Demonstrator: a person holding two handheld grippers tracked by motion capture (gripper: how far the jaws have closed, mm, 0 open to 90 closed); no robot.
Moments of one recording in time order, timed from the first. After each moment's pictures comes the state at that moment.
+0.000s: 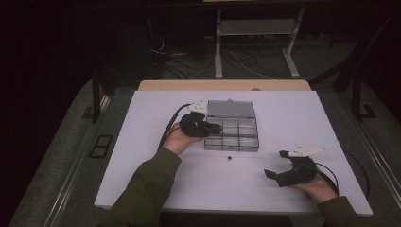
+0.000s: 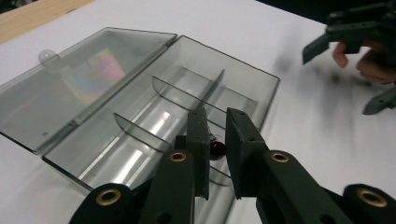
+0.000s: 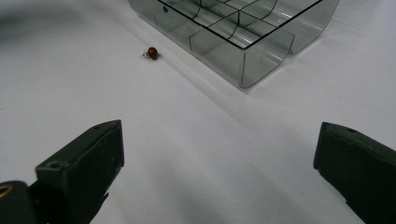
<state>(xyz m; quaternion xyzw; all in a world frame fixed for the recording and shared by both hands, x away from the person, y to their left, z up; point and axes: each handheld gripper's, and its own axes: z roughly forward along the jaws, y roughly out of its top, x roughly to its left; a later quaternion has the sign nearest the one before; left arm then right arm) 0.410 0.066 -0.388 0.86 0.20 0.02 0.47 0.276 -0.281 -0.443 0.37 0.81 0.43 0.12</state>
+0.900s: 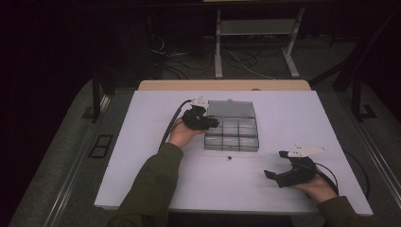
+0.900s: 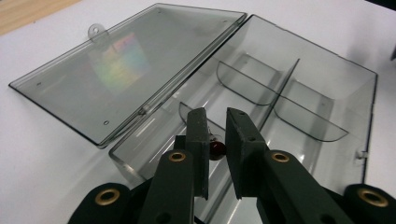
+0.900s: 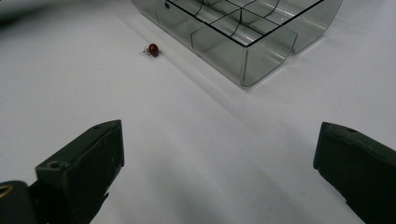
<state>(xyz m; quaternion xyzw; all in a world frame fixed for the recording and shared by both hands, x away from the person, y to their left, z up) 0.451 0.064 -0.419 0.86 0.25 0.04 0.43 0.277 -0.281 -0.444 0.36 0.82 0.43 0.12</state>
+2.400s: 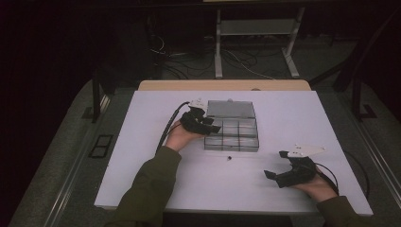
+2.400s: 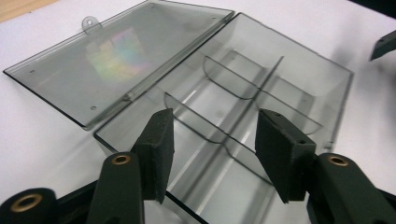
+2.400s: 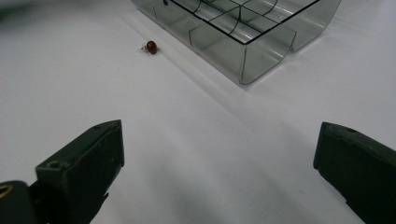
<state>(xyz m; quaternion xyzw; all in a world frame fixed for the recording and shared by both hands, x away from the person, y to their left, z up) 0.431 0.067 -0.407 0.86 0.26 0.04 0.43 0.277 -0.281 -0.445 0.36 0.82 0.43 0.12</state>
